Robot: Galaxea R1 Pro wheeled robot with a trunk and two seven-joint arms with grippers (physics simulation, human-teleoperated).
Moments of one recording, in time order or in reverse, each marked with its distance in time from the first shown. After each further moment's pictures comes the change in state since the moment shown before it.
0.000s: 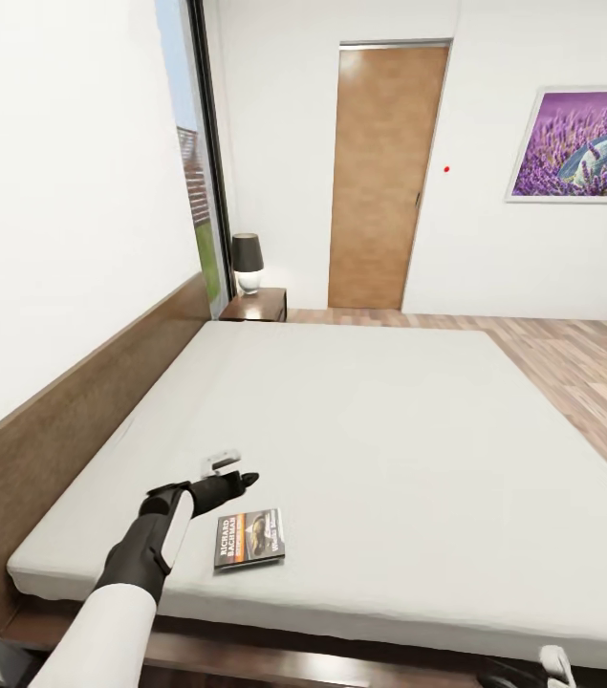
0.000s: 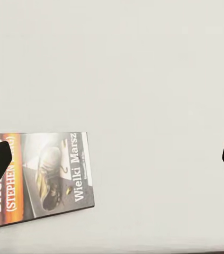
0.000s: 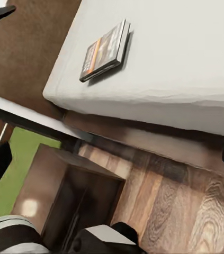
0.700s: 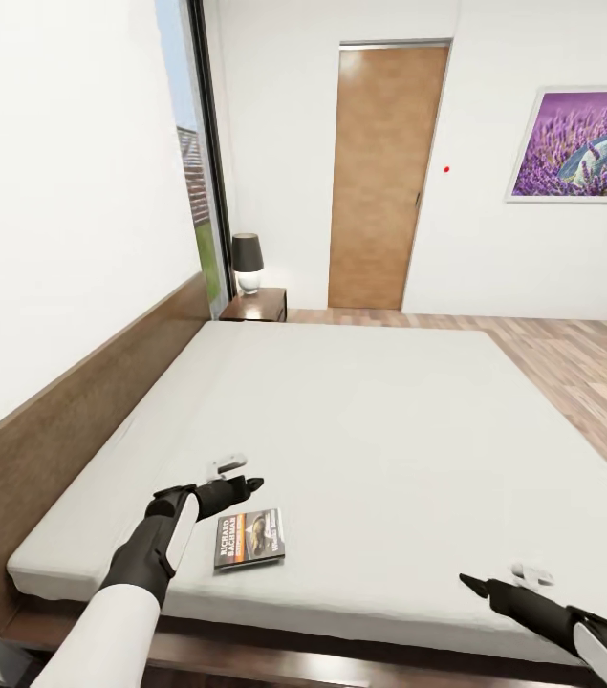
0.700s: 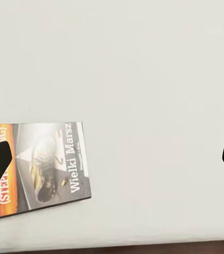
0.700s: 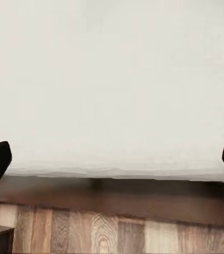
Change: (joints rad) left arm 0.000 -0.004 -0.027 0.027 0.001 -0.002 0.001; right arm -0.016 -0.031 -0.010 -0.498 0.007 0.385 -0.934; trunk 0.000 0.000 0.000
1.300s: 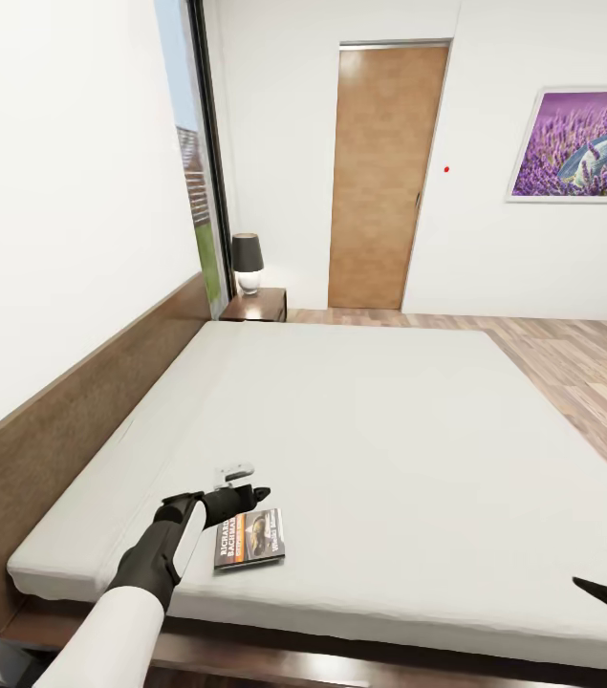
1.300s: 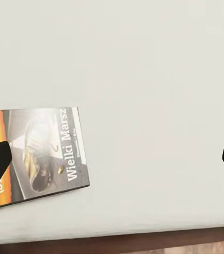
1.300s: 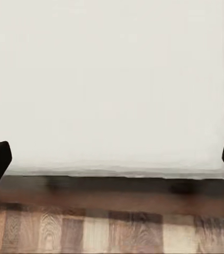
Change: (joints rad) left arm 0.000 0.000 -0.042 0.062 0.000 -0.034 0.000; right arm 0.006 -0.329 -0.016 0.064 -0.016 -0.004 0.260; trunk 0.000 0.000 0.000
